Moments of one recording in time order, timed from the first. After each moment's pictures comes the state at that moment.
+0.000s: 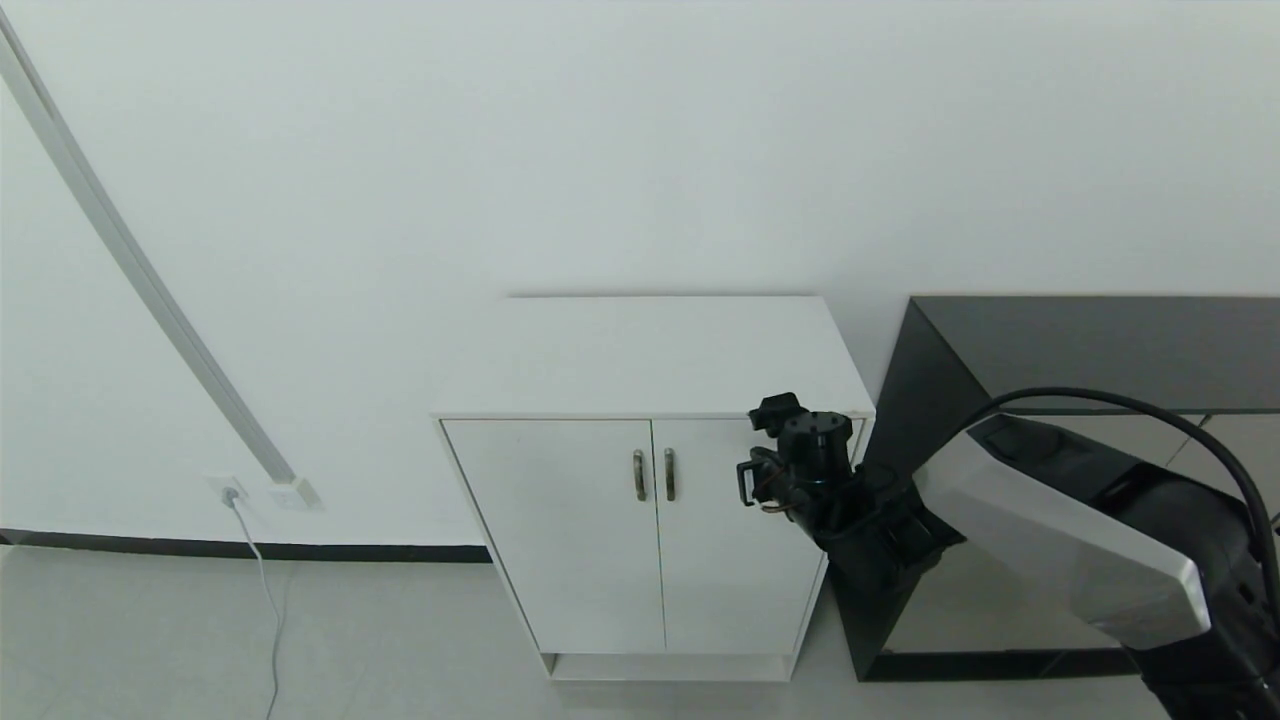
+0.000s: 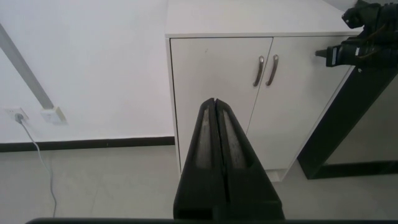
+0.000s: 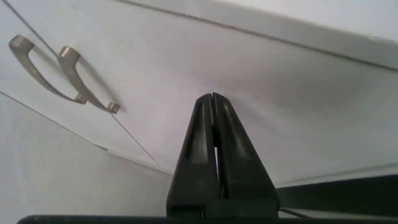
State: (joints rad) left arm 0.00 0.00 0.00 0.00 -0.04 0.00; right arm 0.55 2.50 -1.37 -0.88 -0.27 0.03
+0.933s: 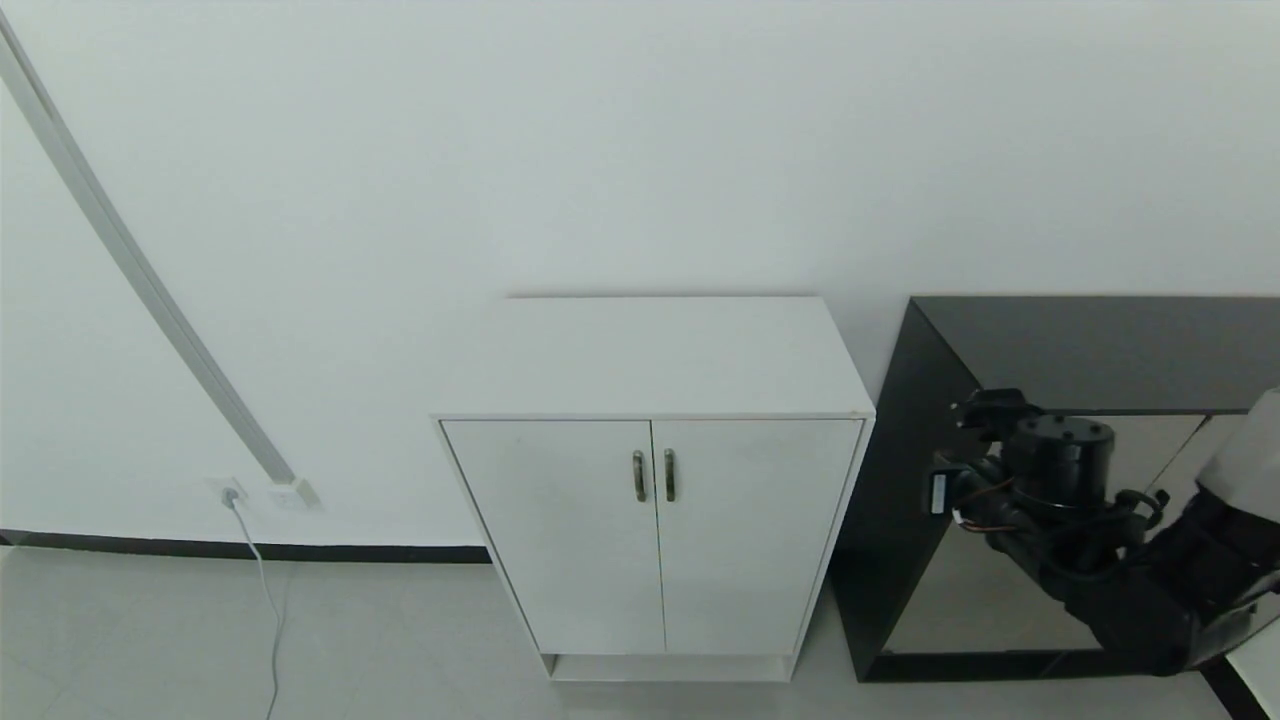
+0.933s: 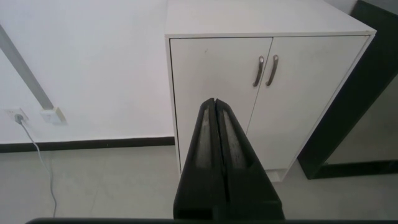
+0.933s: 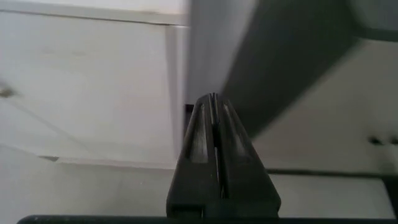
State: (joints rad) left arm 0.00 0.00 0.00 0.00 -0.04 0.00; right arm 0.30 2.03 -0.61 -1.19 -0.33 0.02
